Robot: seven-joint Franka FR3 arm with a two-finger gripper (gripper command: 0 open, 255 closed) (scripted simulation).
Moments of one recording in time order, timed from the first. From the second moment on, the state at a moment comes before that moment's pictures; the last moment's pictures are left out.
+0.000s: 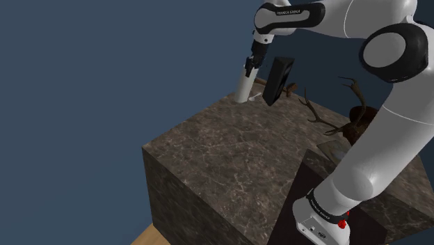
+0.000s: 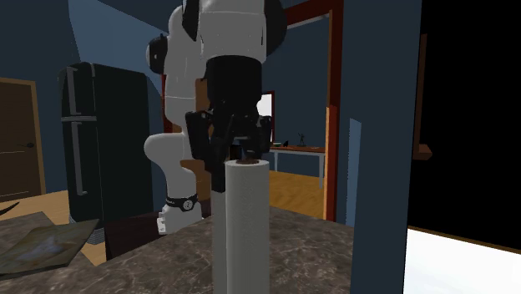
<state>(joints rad) -0.15 0.17 -0.08 -1.69 0.01 1.87 -0.40</state>
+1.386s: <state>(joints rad) -0.34 -0.30 -0.29 -2.22 -0.09 1.95 -0.75</state>
